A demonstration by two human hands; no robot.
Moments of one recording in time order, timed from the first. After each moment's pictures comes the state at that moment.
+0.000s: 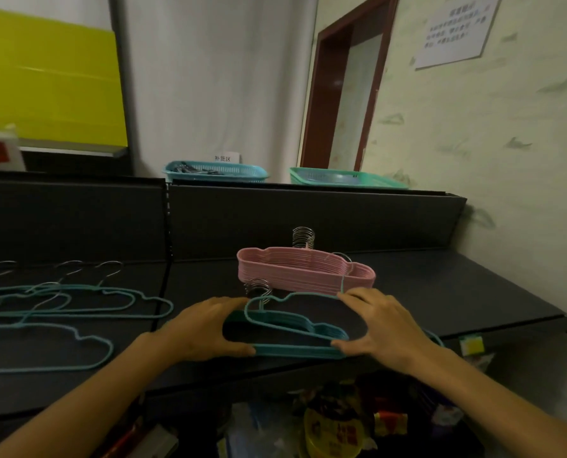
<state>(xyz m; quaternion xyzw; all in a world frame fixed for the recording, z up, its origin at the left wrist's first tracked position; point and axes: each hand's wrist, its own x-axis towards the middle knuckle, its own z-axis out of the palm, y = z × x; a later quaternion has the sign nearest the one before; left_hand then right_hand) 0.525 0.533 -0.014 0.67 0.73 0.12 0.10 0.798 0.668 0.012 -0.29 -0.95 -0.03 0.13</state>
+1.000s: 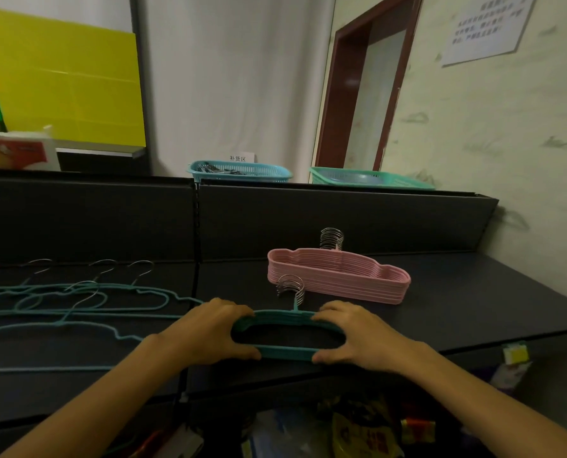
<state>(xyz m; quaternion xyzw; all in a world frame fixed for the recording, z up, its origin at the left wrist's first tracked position) 0.485 0.512 -0.014 0.67 0.74 0.08 0.07 0.718 0.652 -0.001 -0.23 -0.97 0.10 0.00</state>
